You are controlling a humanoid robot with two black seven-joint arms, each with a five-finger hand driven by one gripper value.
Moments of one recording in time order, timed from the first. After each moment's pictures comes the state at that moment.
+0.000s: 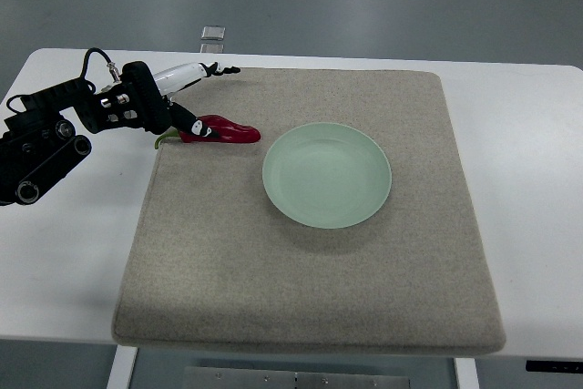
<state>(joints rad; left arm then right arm) -0.81 0.44 -0.69 -0.84 1.60 -0.16 -0.35 0.04 0.00 0.02 0.13 -0.12 0.03 0.06</state>
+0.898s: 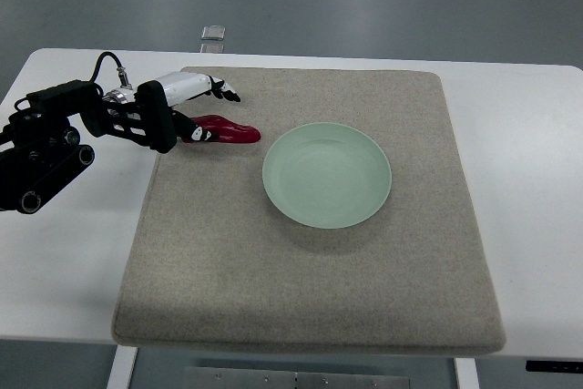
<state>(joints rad) -0.81 0.45 -0.66 -0.88 1.75 -0.12 -0.37 0.04 0.00 0.02 0.13 -0.12 0.03 0.06</state>
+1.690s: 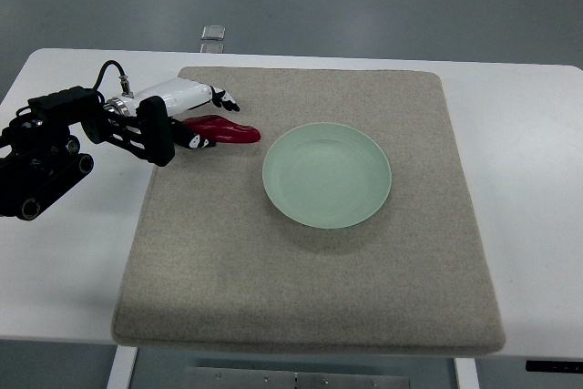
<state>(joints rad) -0.82 0.46 -0.60 -0.87 1.80 -0.06 -0.40 0.04 0.00 0.02 0.13 -0.12 0.03 0.06</state>
